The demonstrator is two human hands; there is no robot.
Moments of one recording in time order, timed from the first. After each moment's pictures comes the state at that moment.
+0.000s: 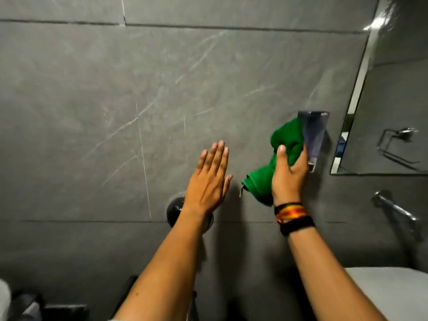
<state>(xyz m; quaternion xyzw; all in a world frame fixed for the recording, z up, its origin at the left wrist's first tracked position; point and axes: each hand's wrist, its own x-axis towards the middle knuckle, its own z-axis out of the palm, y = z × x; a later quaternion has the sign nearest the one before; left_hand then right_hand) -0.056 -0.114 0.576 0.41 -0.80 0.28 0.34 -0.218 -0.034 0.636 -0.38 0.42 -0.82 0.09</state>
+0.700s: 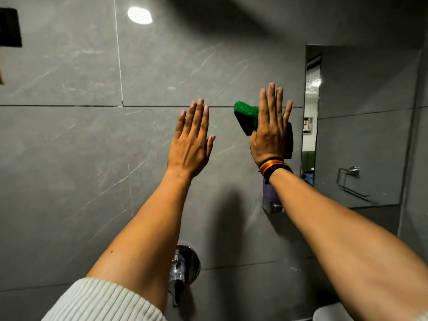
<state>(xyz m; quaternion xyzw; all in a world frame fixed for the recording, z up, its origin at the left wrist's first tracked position) -0.057 -0.087 0.805 0.38 -0.70 0.43 0.43 -0.254 -0.040 0.828 -0.46 0.49 -0.51 -0.53</state>
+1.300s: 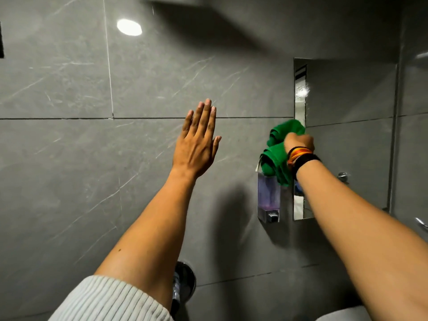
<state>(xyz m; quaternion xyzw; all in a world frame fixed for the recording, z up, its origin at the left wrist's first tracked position) -0.079 -0.101 0.837 0.32 -0.71 0.44 0.45 -0.315 -0.008 0.856 -0.26 0.61 -0.75 0.07</state>
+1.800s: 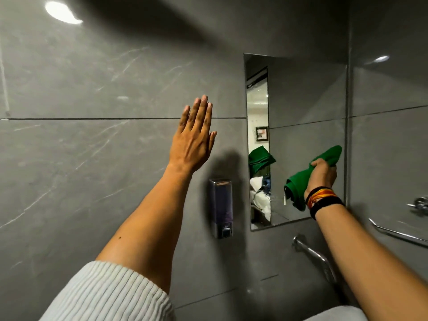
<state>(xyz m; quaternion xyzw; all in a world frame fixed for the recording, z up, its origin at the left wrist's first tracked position) -0.249 -0.129 0.857 0.29 -0.74 0.41 0.46 -0.523 0.008 0.780 -0.11 0.42 -0.90 0.09</state>
